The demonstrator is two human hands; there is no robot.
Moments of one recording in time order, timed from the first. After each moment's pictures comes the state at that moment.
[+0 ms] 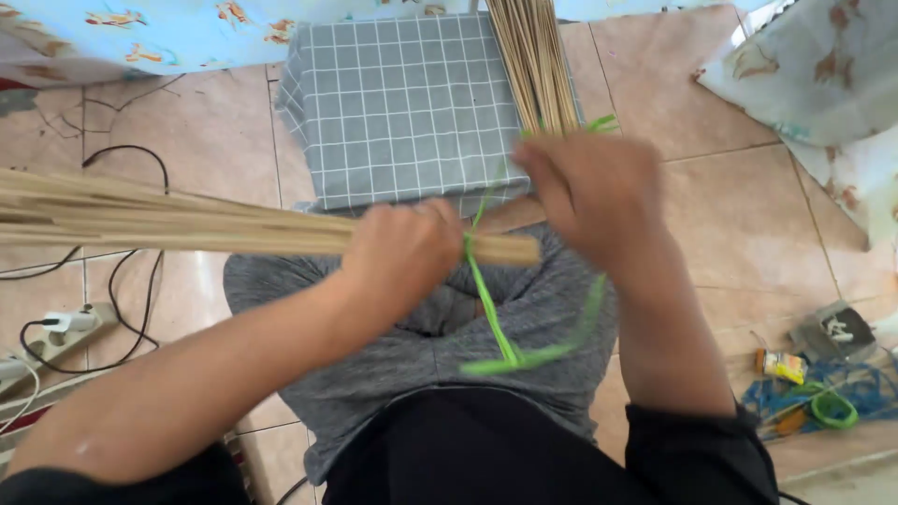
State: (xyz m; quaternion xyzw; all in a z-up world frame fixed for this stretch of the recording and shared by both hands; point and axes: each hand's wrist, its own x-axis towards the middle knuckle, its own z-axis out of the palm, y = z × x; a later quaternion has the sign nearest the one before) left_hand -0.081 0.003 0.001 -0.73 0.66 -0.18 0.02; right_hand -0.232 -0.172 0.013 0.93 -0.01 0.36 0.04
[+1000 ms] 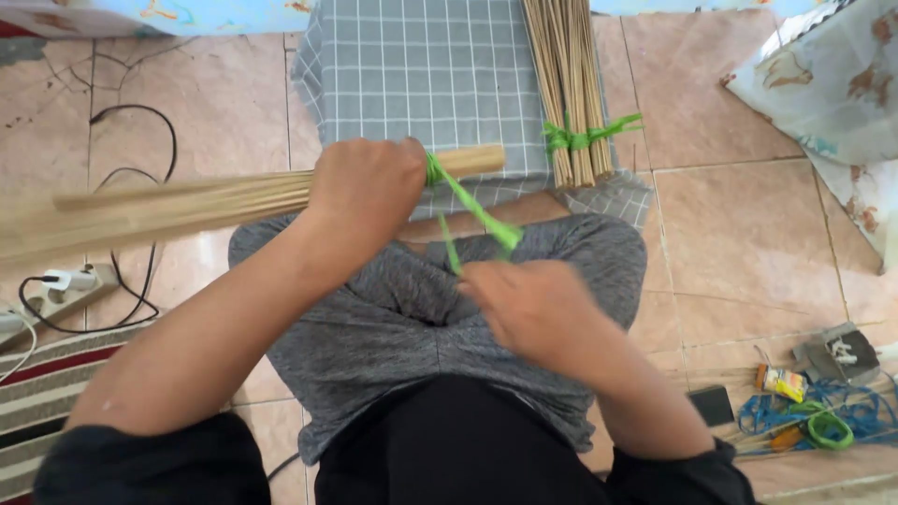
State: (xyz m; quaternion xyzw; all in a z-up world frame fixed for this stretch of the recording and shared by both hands) left_hand -0.026 0.009 -0.015 -0.78 0.61 -0.12 0.00; right_hand -0.241 -0.094 -0.006 0.98 0.01 0.10 -0.19
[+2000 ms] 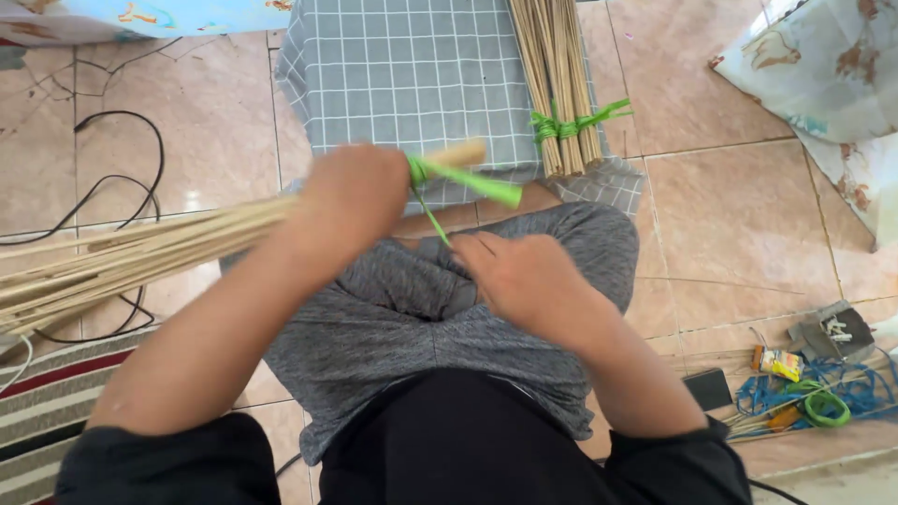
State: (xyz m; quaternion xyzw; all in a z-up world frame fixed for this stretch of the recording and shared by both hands) left_hand -0.024 0.001 -0.005 -0.82 0.57 0.10 -0.01; right_hand -0.235 -0.103 -0.017 0.98 -0.01 0.04 -0.18
